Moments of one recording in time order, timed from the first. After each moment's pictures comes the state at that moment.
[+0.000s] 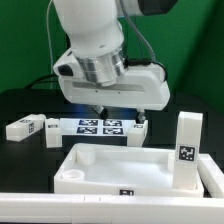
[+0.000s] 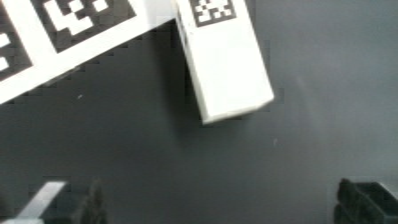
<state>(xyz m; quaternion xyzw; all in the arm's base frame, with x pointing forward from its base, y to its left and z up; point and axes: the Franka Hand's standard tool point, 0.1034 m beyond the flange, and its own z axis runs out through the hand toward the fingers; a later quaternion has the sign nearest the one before) 0.451 0.015 0.061 -0.93 0.21 0.27 0.13</state>
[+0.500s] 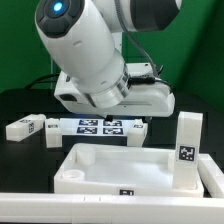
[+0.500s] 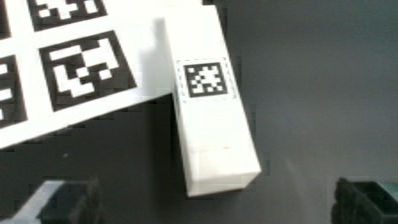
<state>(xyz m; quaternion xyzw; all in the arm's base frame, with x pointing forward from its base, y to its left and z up) 0.448 0.018 0.051 -0.89 0.19 0.38 0.15</state>
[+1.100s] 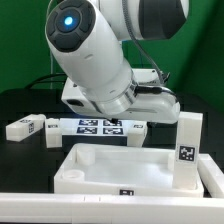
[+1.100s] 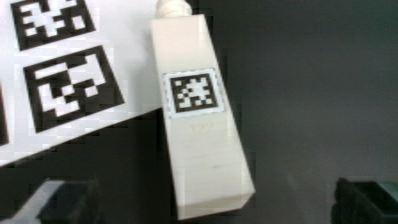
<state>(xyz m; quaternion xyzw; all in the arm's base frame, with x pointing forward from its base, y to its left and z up) 0.445 0.029 0.045 -0.89 0.21 0.39 0.13</state>
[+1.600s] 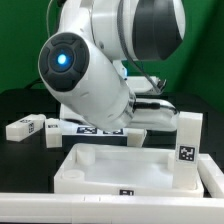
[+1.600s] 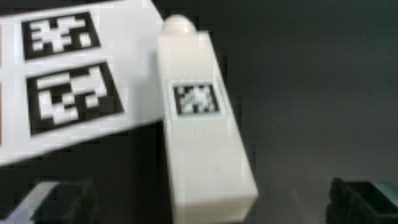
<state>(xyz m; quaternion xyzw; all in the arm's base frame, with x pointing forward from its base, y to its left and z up) 0.448 0.028 0.032 -0.86 0.17 0.45 0.15</state>
